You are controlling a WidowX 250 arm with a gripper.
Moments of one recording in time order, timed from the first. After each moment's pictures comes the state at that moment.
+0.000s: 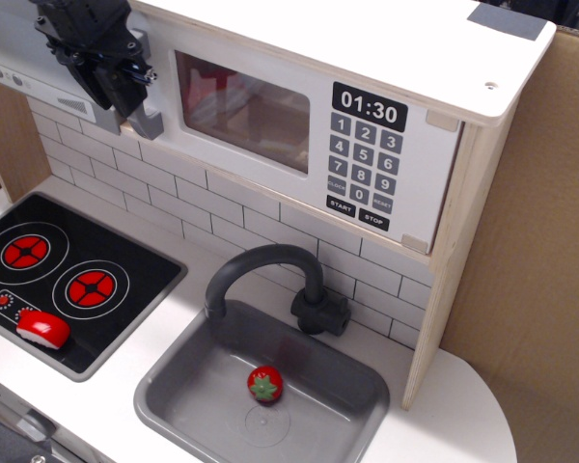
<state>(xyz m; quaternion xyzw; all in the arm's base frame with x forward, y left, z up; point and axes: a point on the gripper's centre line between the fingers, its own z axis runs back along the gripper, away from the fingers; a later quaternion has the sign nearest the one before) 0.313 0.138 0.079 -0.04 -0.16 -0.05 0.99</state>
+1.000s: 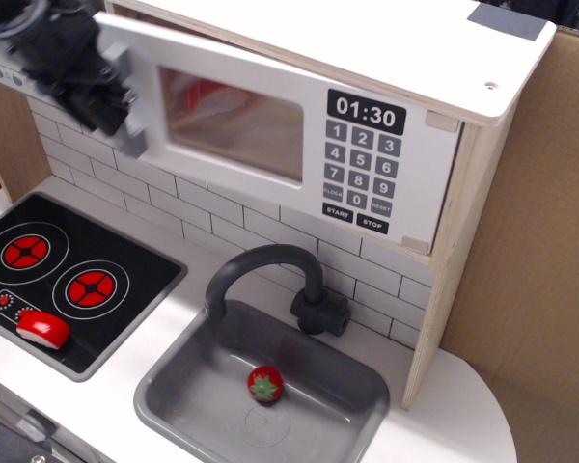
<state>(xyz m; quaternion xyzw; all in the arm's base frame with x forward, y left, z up) 0.281 0.135 0.076 -0.06 -0.20 -0.02 0.98</state>
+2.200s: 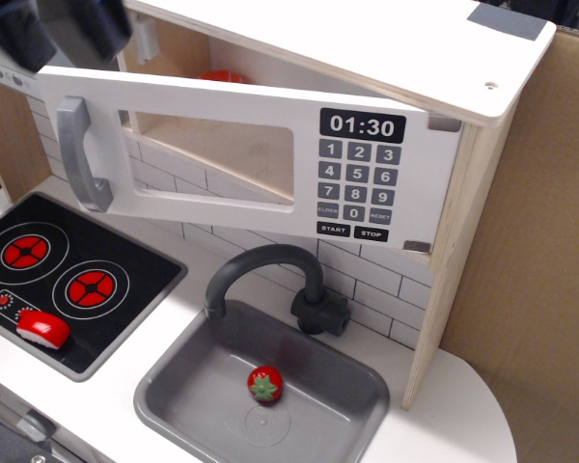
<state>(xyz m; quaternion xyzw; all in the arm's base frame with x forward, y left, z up) 0.243 0.098 0.173 -0.15 -0.07 0.12 0.98</state>
